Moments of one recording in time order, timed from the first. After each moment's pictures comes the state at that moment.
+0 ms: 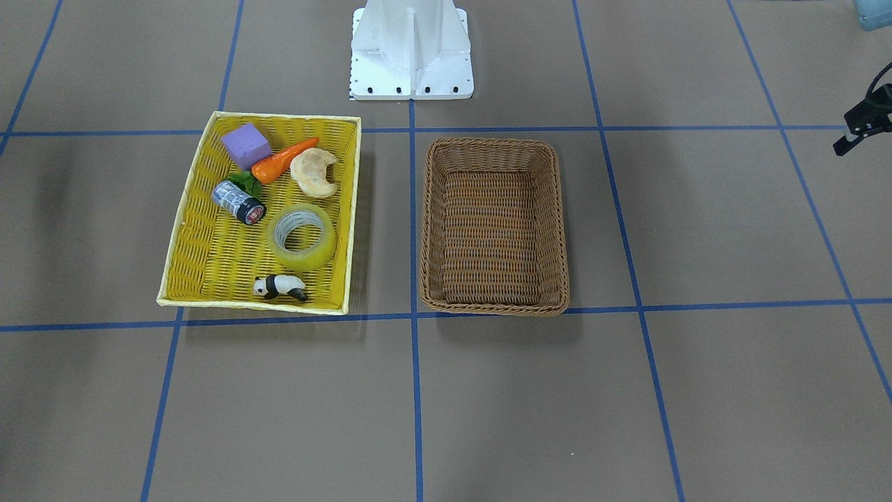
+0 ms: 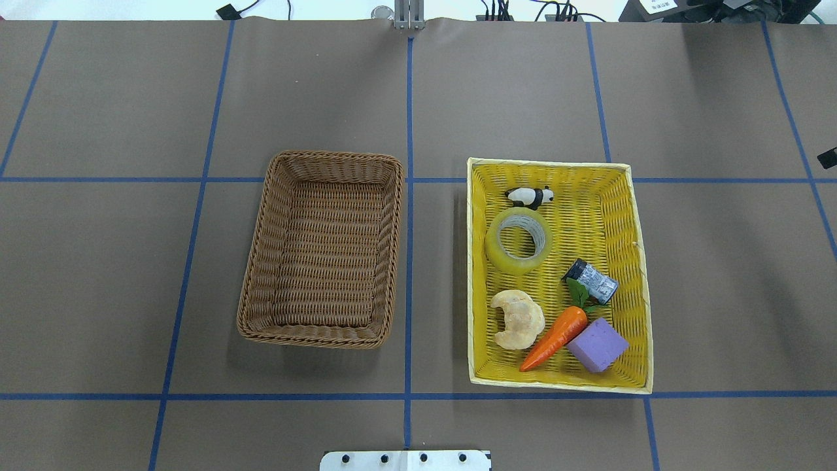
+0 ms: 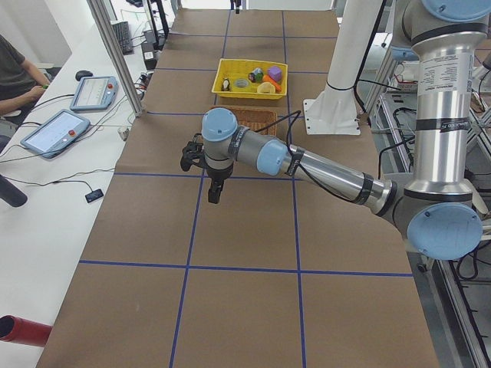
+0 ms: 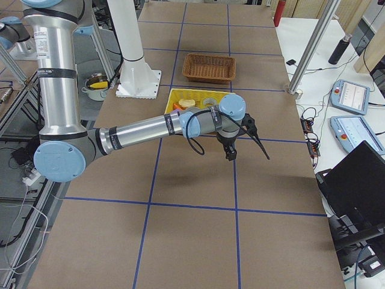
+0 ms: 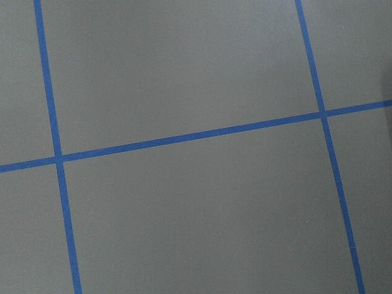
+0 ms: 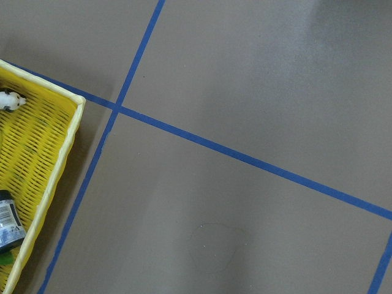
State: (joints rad) left arm -1.41 -1.52 -1.97 -1.58 -2.43 -0.21; right arm 1.41 -1.53 1.80 -1.55 2.48 -0.06
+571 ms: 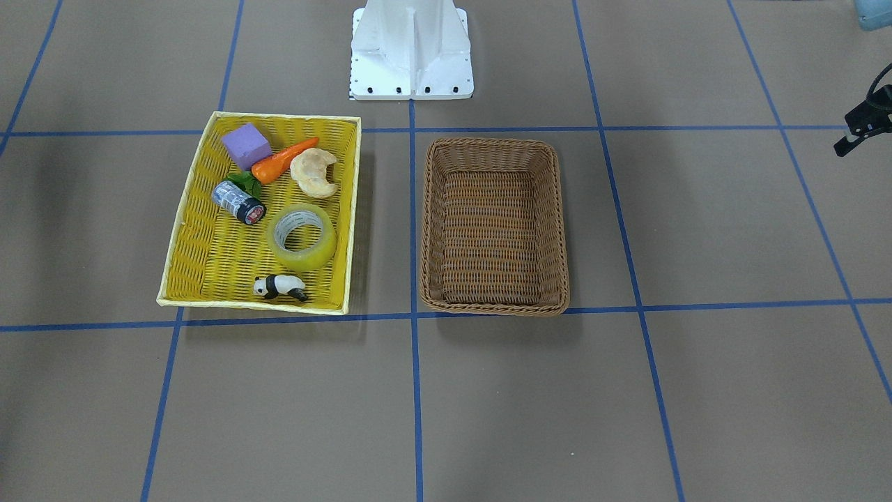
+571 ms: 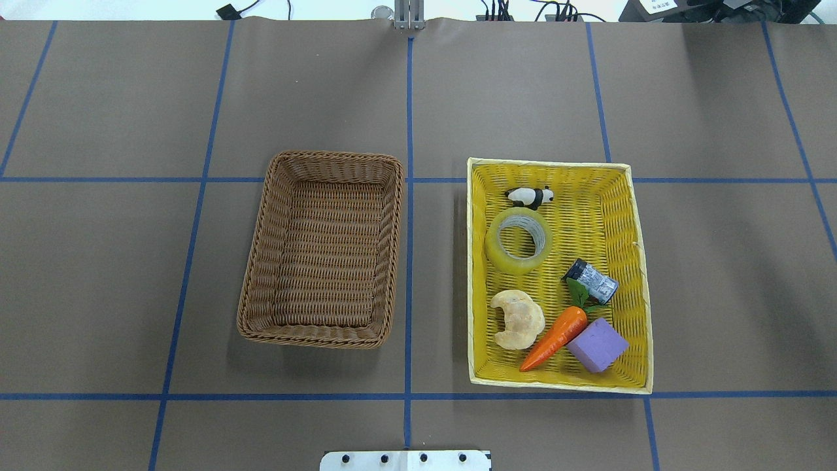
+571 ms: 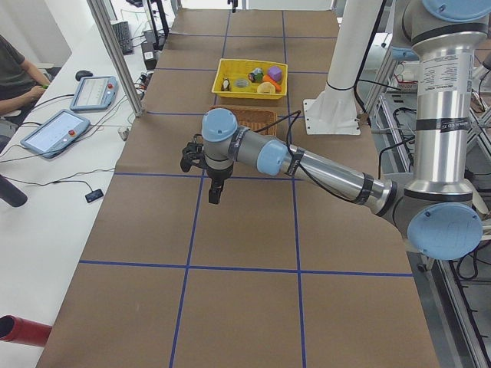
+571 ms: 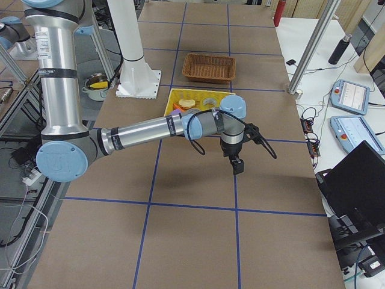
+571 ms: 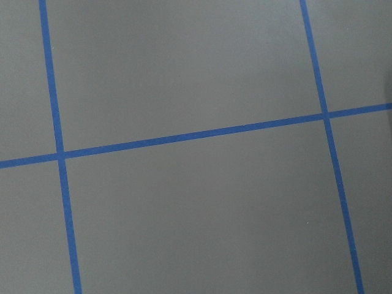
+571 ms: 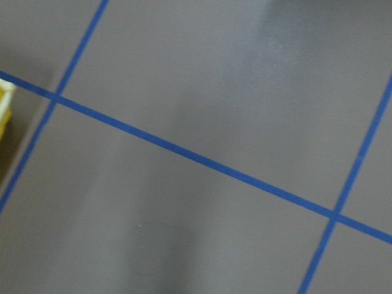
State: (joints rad) left arm -1.41 -1.52 -1.97 -1.58 -2.42 -0.22; right arm 1.40 -1.52 1.79 -1.54 2.20 -0.08
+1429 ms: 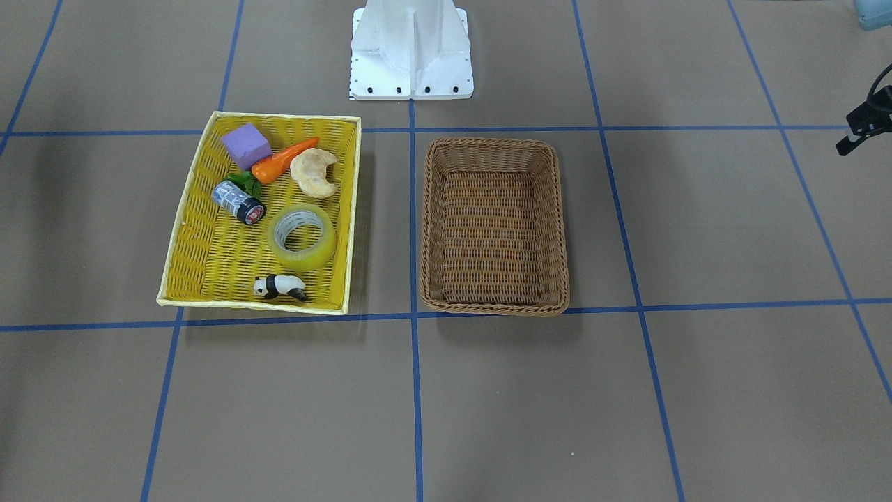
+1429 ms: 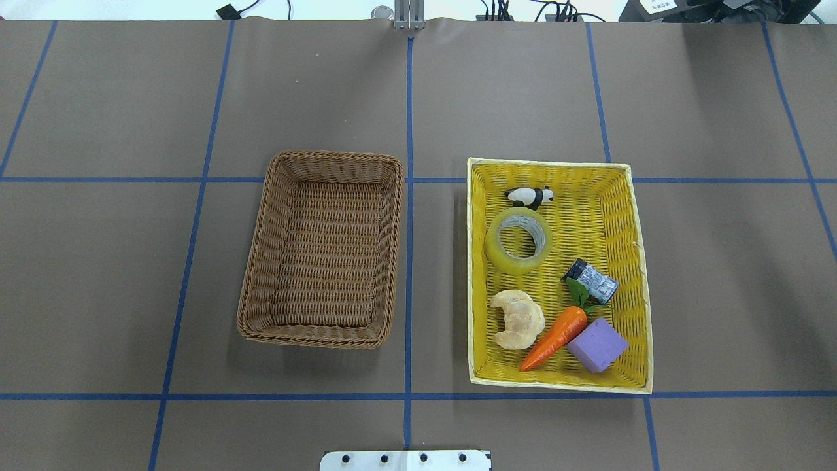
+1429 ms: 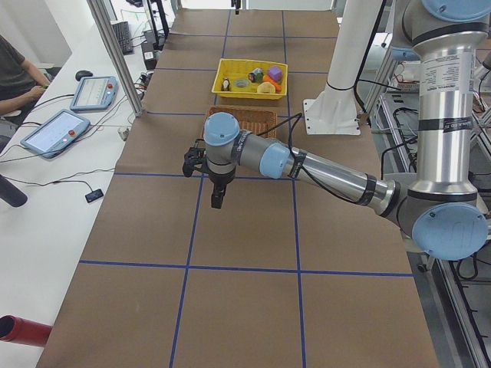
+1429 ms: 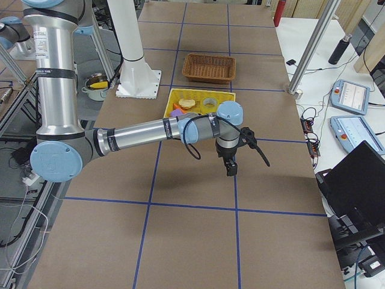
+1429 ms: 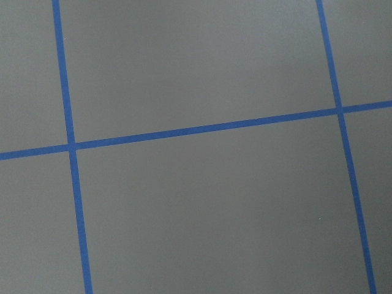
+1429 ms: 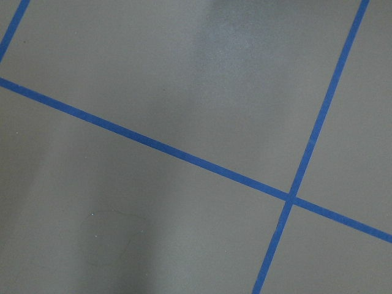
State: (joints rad) left arm -1.41 -1.50 -1.97 -1.58 -2.41 -0.22; right arm 1.40 -1.56 1.79 -1.54 2.29 -0.06
